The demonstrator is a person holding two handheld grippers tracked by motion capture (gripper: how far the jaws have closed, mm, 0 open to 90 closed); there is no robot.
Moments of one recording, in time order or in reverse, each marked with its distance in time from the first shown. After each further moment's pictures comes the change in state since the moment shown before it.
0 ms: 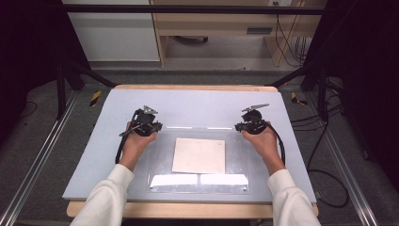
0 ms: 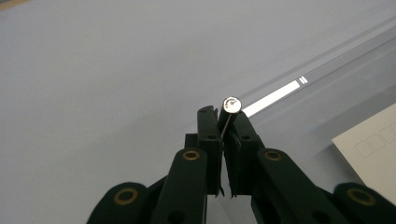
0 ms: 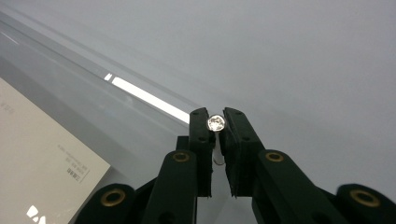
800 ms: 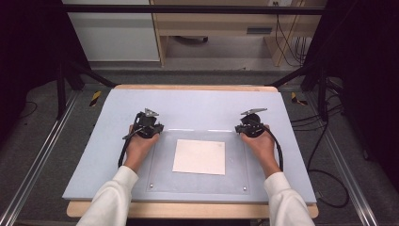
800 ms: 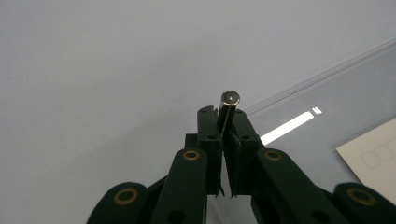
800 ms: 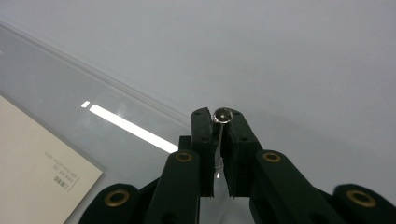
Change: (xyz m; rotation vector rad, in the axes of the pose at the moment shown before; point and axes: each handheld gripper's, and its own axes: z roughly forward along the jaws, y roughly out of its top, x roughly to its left) left arm -0.001 -0.009 0.014 -0.018 0.019 -0.027; right arm 0.000 -0.012 0.013 -0.027 -0.048 0.003
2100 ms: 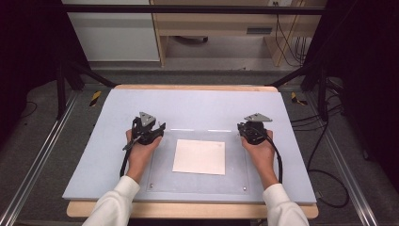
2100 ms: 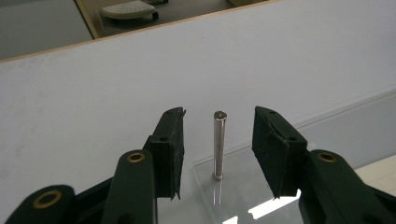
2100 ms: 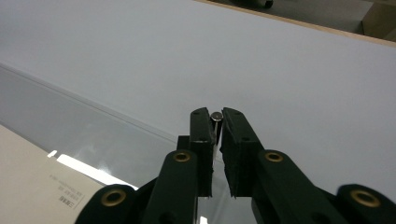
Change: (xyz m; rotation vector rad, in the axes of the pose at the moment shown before) left arm -0.017 -0.016 -0.017 -0.241 0.122 -0.039; right arm 0.017 -0.017 -0.021 -0.223 -0.125 0.003
